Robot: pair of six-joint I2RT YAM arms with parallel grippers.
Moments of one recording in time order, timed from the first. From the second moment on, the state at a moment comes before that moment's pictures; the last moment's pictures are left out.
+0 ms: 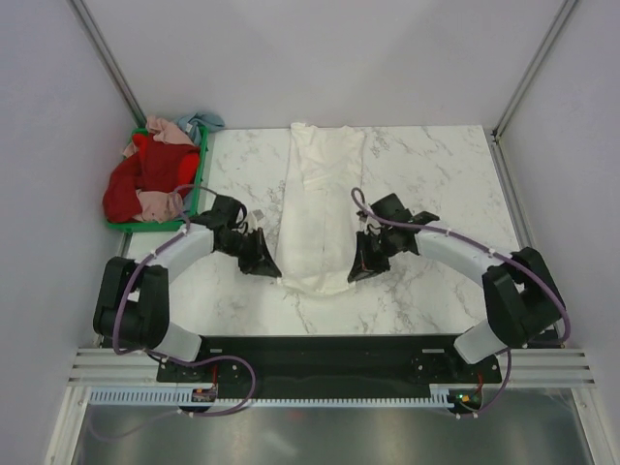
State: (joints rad) left arm -0.25 1.49 0.81 -0.62 0.68 -0.48; right arm 0.54 1.55 0.93 -0.57 -0.51 0.54
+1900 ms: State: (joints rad) left arm -0.20 1.86 1.44 -0.67 0.53 -0.26; right arm 0.21 1.73 1.36 -0.52 -0.50 0.28
